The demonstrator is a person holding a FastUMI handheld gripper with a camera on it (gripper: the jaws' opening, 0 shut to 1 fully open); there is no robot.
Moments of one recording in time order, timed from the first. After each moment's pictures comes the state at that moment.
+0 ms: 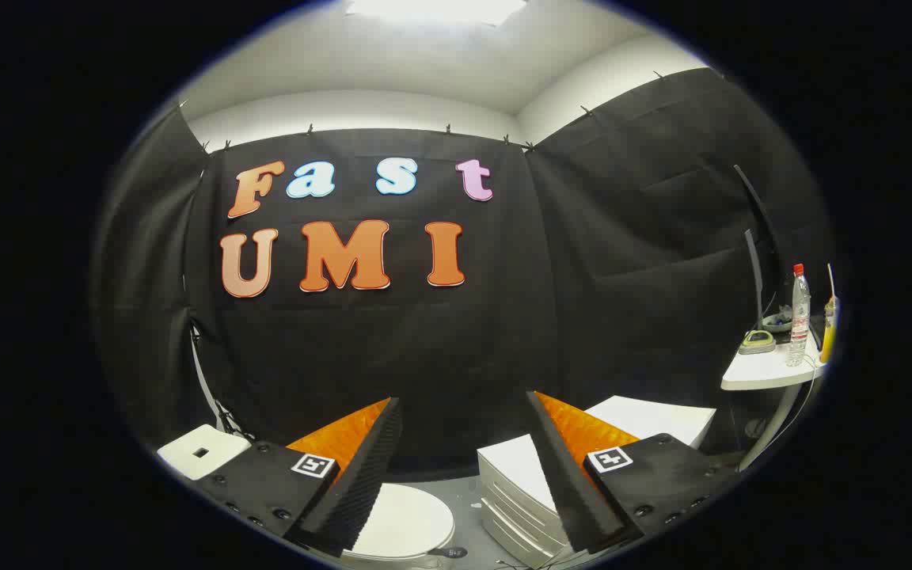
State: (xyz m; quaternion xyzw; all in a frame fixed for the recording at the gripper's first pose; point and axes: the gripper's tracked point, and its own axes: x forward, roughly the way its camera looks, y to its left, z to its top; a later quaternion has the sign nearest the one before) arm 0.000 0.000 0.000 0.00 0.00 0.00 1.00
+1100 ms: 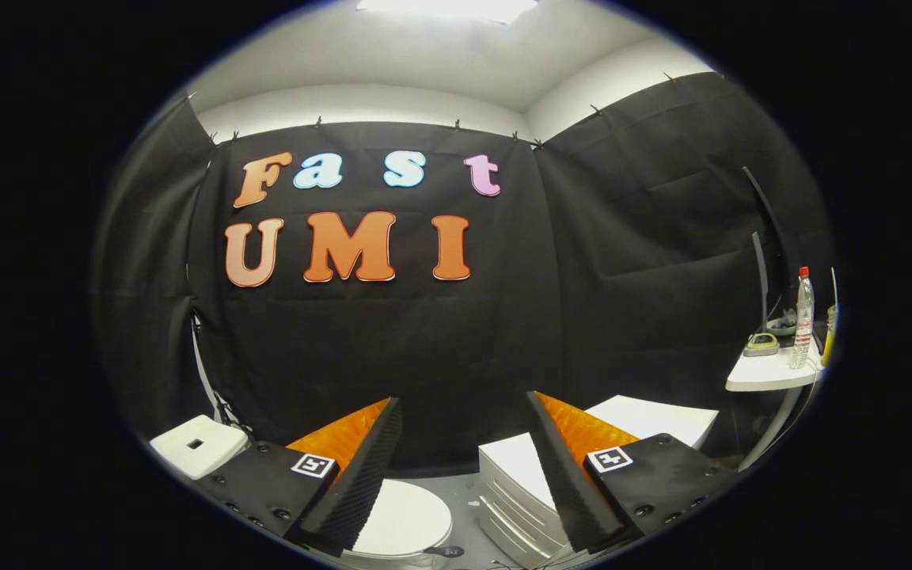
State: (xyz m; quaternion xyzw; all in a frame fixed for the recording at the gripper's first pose) arm 0.008 0.005 -0.017 -0.02 0.01 0.01 1.00
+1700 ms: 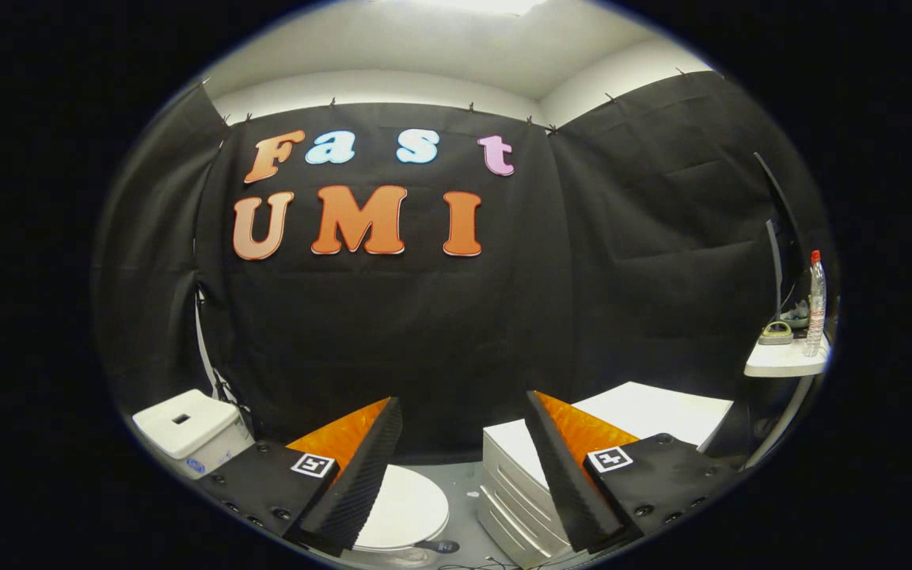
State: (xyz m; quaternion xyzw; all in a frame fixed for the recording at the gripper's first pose) arm 0.026 0.005 -0.101 -0.04 0.04 0.03 1.00
